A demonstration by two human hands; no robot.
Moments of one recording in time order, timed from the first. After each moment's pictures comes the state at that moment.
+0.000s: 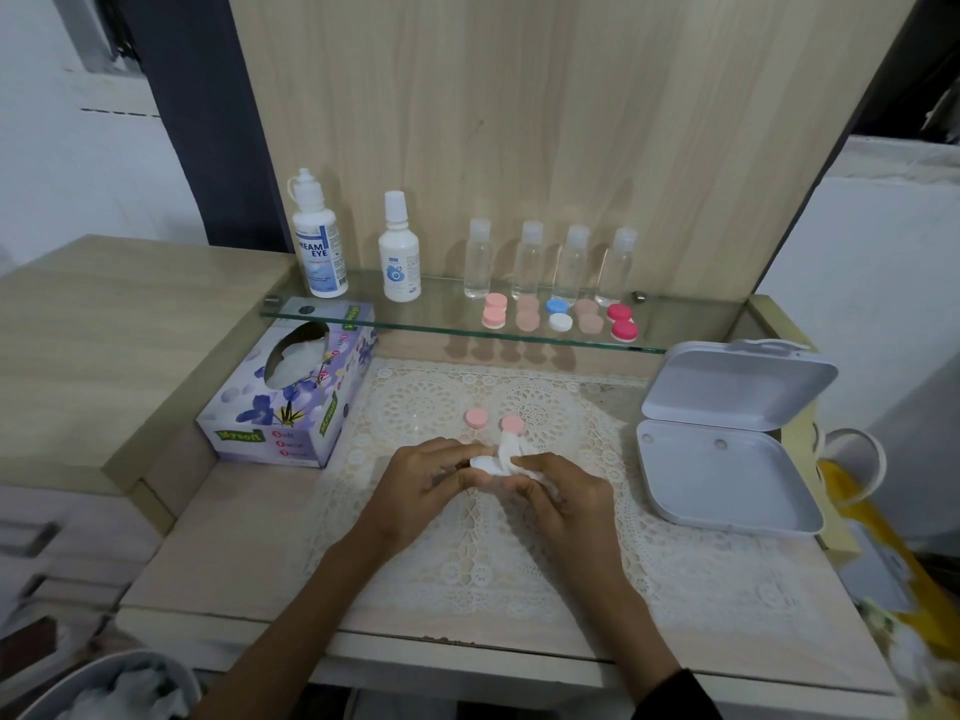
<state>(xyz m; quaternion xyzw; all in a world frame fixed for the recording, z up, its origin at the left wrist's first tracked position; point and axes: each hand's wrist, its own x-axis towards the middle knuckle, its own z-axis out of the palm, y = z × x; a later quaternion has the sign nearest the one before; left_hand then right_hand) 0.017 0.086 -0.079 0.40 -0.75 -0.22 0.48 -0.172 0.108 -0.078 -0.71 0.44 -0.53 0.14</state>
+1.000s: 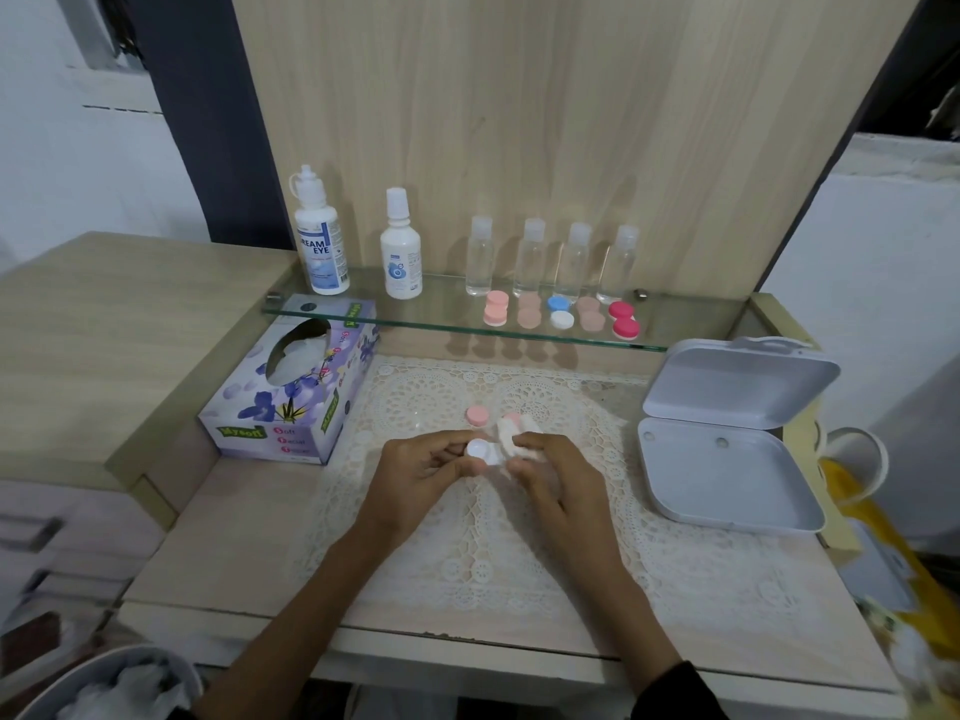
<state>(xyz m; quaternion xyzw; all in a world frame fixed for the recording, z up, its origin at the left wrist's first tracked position) 0.013 0.092 -0.071 0.42 -0.67 -0.31 0.53 -0.168 0.108 -0.072 -0.69 0.49 -0.48 0.22</state>
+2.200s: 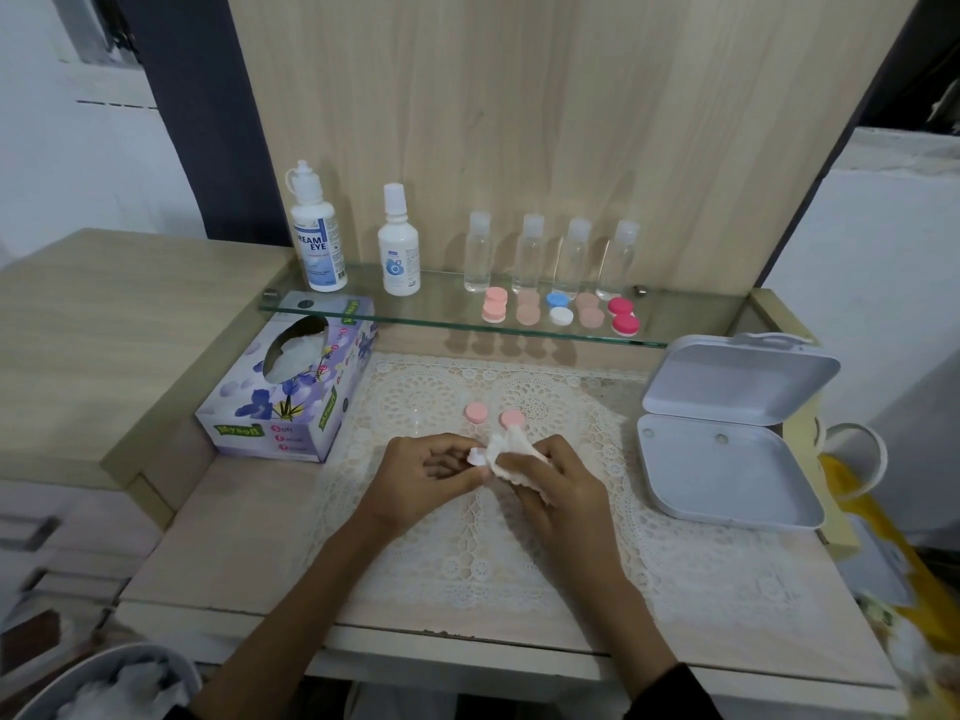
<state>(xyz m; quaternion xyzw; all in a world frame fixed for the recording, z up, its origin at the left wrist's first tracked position) 0.013 0.092 -0.071 0.46 -0.63 -0.42 0.47 -0.166 0.113 -0.073 -0.75 0.44 -0.49 0.06</state>
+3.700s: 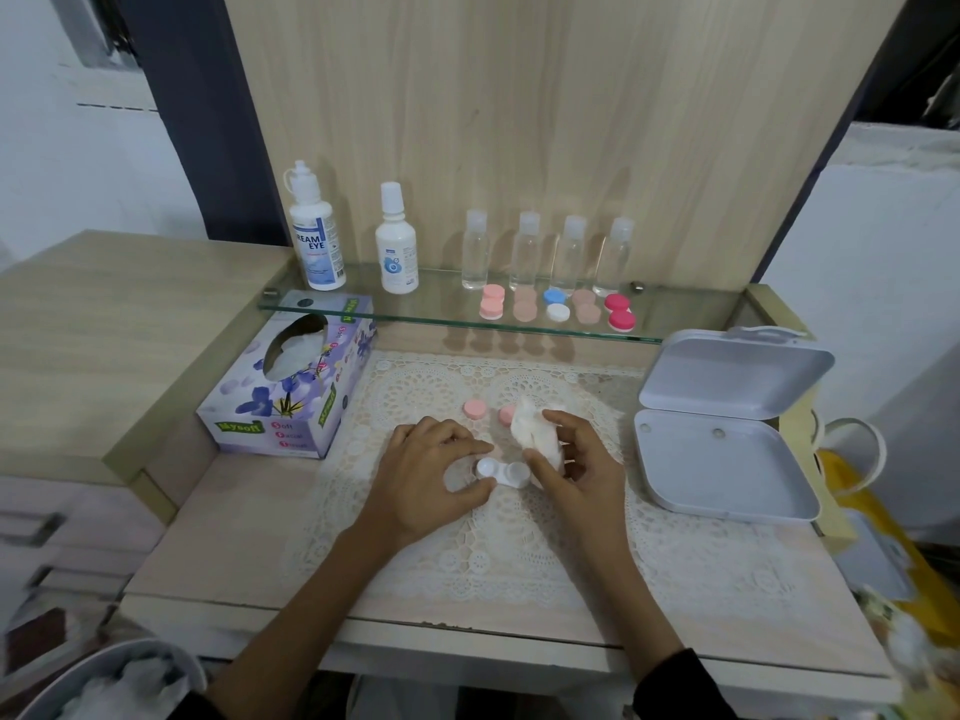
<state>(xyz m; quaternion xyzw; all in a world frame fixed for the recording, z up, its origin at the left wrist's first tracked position) 0.010 0.086 -0.084 0.52 -0.79 -0.04 0.33 -0.177 0.103 -0.075 -0.58 0.49 -0.57 0.32</state>
